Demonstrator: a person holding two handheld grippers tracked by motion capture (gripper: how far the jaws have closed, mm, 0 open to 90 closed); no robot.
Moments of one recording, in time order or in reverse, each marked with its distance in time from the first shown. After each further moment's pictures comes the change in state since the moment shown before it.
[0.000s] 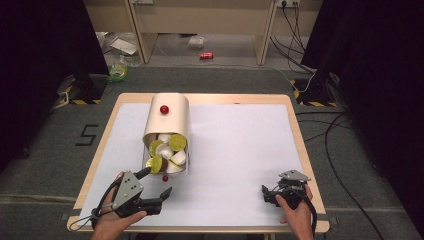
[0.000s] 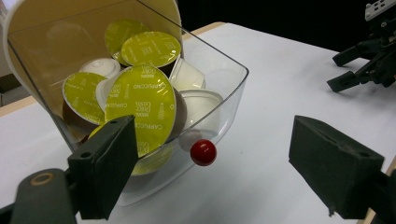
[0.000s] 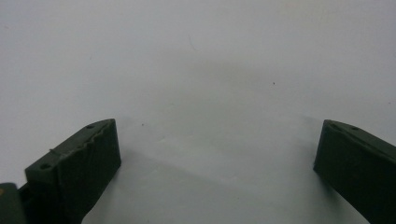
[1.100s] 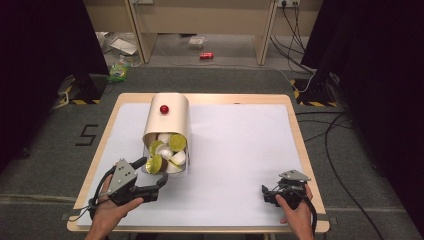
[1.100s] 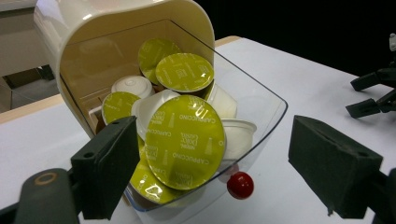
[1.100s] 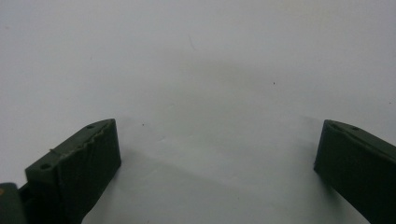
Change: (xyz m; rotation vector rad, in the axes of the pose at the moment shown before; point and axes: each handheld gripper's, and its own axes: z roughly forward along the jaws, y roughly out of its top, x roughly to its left) left arm 0.022 0.015 0.006 -0.037 0.036 -0.063; right arm 0.000 0.000 0.000 0.000 0.003 0.002
